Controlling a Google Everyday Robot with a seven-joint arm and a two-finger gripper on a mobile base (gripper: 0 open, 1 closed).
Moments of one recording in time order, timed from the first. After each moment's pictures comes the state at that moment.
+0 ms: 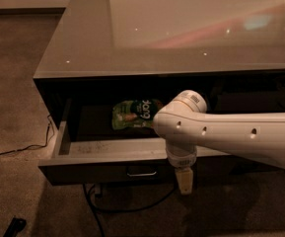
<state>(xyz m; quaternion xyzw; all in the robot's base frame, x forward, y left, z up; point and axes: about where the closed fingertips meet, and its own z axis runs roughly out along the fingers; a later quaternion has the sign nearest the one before) 0.463 -0.137 0.610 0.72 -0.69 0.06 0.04</state>
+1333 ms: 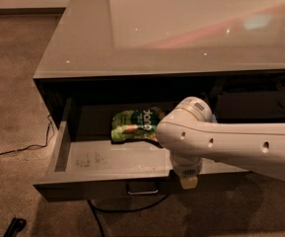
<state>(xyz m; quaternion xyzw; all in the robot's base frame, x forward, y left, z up) 0.435 -0.147 0.618 0.71 -0.70 0.07 0.05</state>
